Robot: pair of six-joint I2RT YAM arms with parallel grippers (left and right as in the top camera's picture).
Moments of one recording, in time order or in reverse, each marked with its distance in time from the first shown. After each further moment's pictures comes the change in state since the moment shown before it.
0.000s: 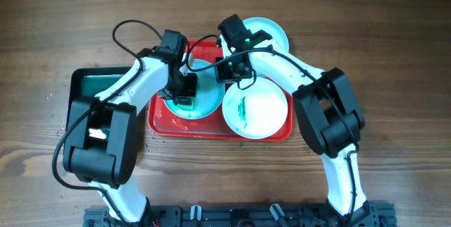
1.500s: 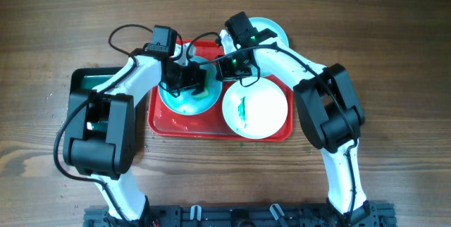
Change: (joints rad) left arm 0.063 0.049 0.000 0.200 0.319 -0.089; right arm -0.037 0.031 0.000 0.047 -0.152 -0.090
